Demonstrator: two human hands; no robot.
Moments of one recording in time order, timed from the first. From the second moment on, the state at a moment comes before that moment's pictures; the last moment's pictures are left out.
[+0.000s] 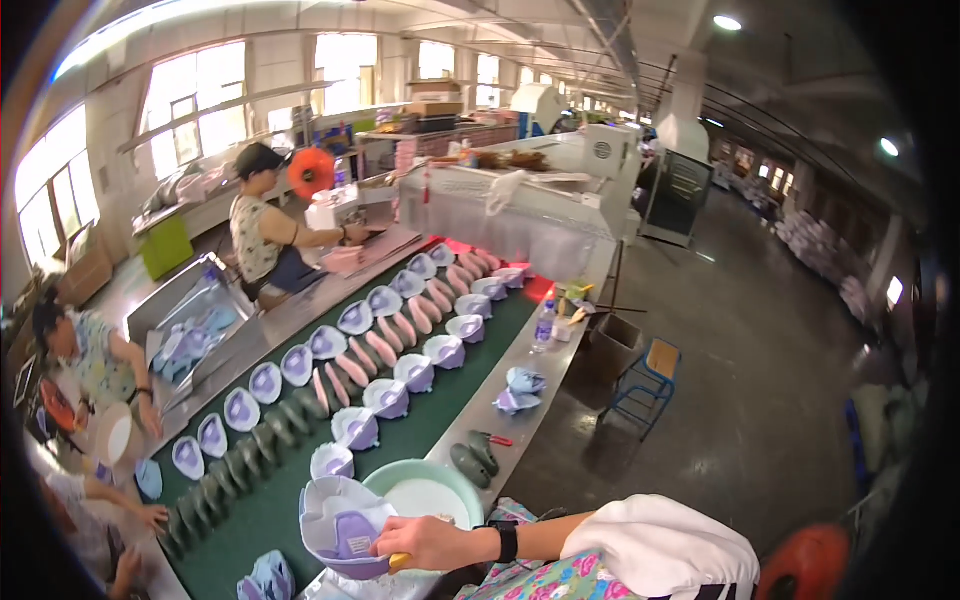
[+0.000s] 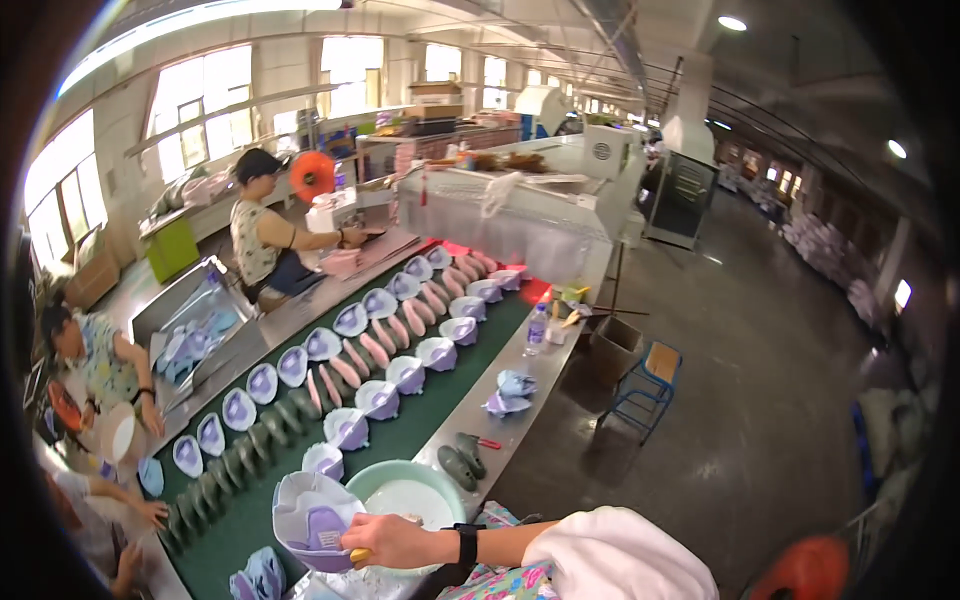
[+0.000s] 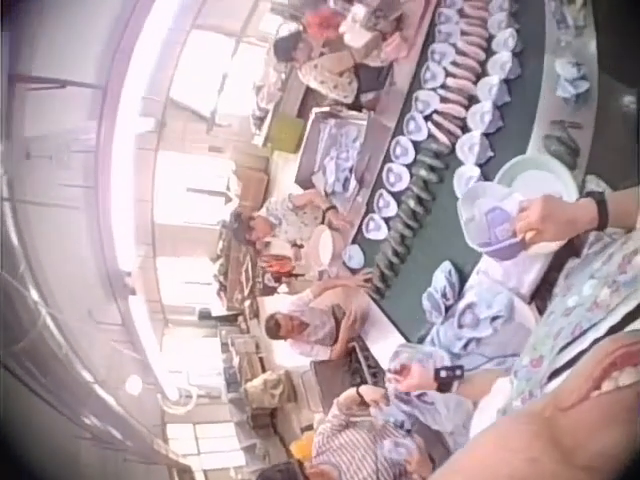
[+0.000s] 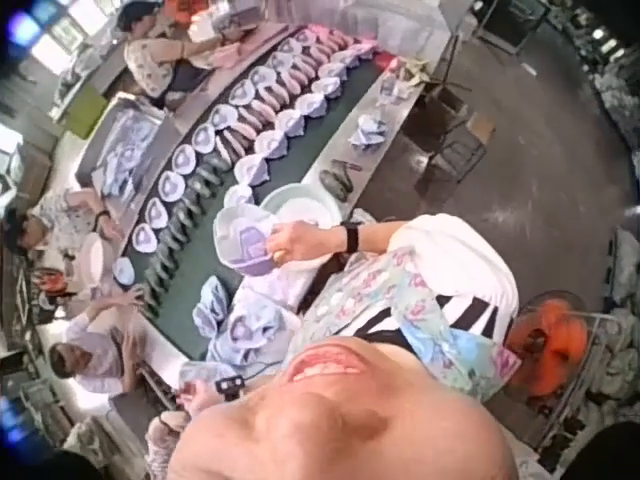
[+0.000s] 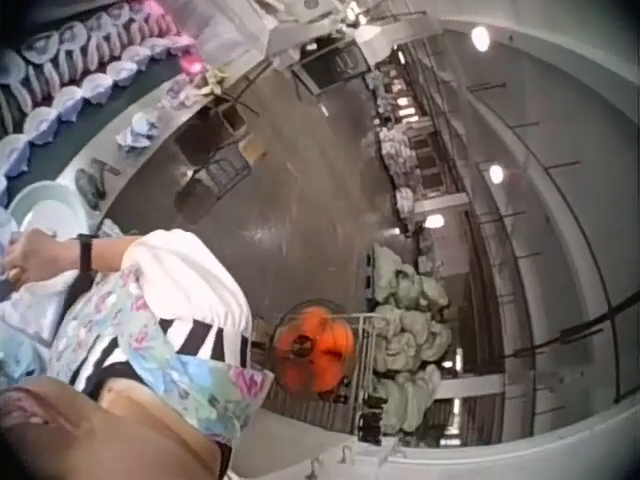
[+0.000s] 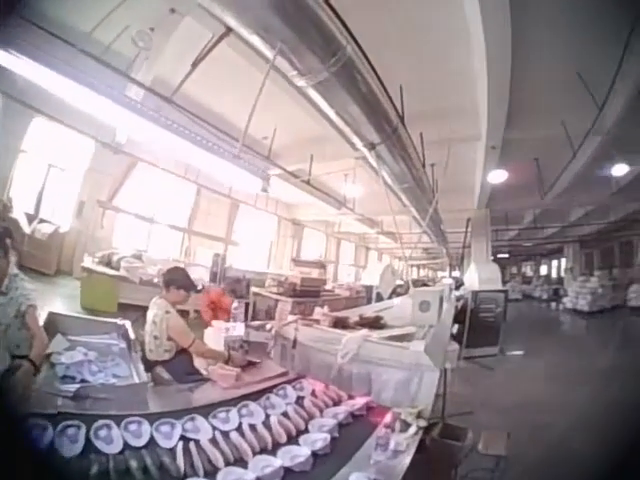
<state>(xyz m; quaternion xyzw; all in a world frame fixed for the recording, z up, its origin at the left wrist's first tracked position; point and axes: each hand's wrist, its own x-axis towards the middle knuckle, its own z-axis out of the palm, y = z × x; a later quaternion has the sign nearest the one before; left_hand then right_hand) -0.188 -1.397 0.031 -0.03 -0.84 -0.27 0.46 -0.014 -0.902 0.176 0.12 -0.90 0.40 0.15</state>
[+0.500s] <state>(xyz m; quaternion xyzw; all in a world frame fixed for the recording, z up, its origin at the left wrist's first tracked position) -0.131 -1.092 0.009 -0.23 -0.65 -0.68 -0.25 -0.010 -0.876 0.156 0.14 -0.80 0.58 0.05</state>
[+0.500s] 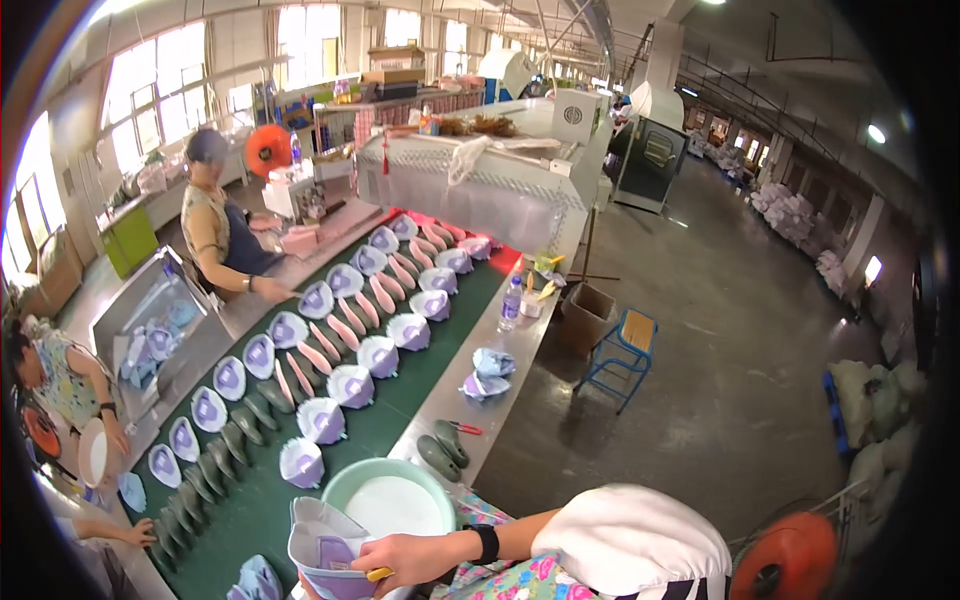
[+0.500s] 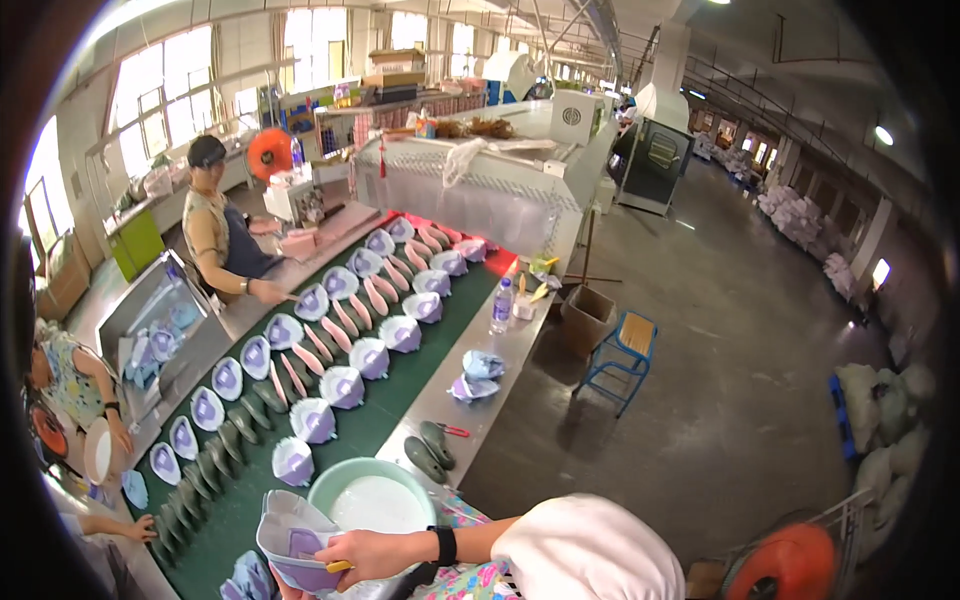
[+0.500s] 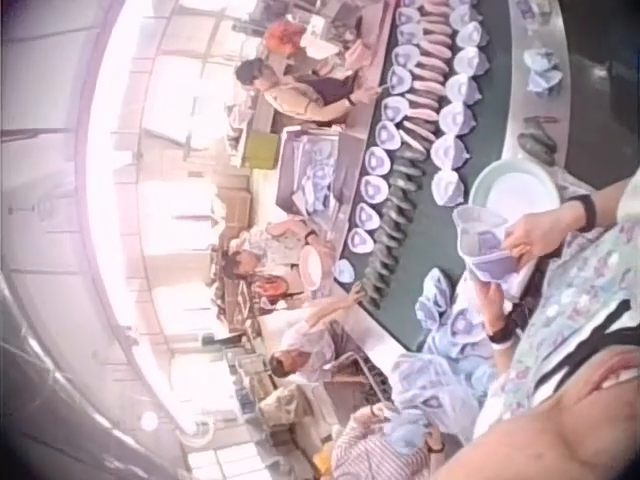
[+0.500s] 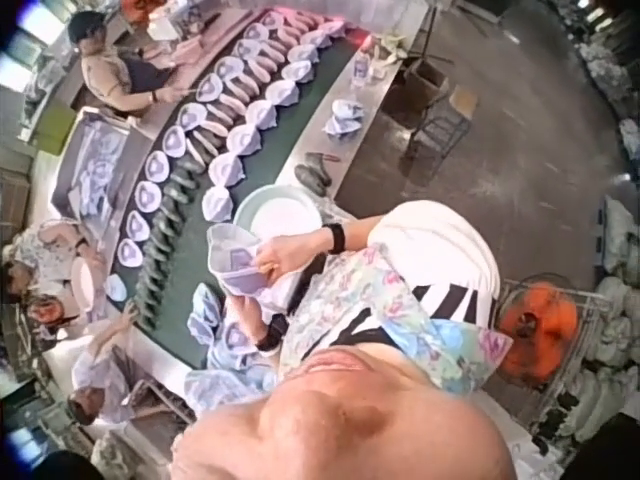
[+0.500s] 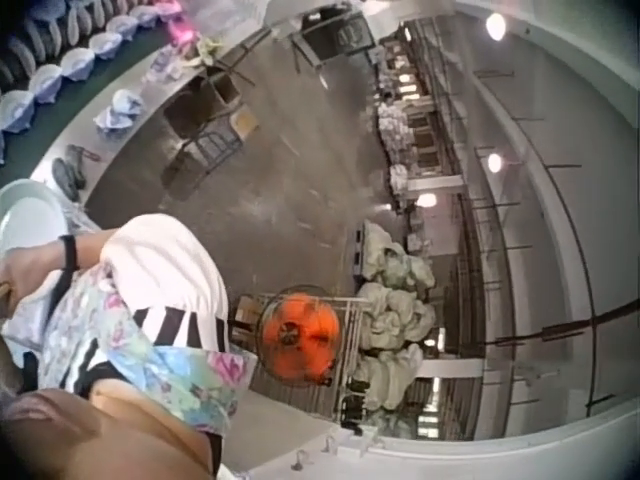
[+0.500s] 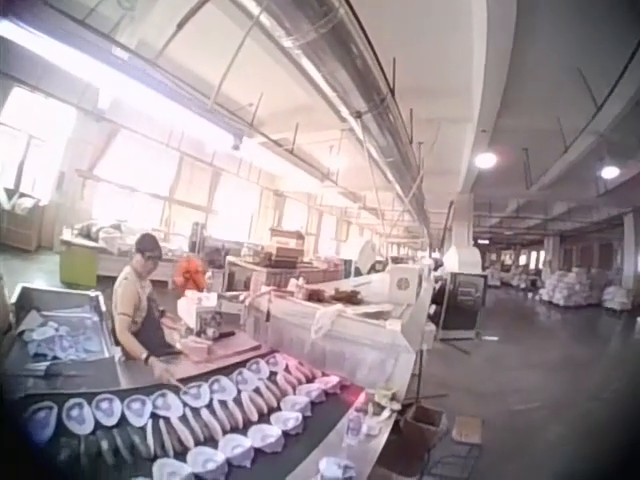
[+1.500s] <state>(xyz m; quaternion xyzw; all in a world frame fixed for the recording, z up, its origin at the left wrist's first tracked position) 0.070 -1.134 0.078 0.09 -0.65 -0.65 -0.39 -0.051 -0.793 -0.067 -0.09 -0.88 0.47 0.01</state>
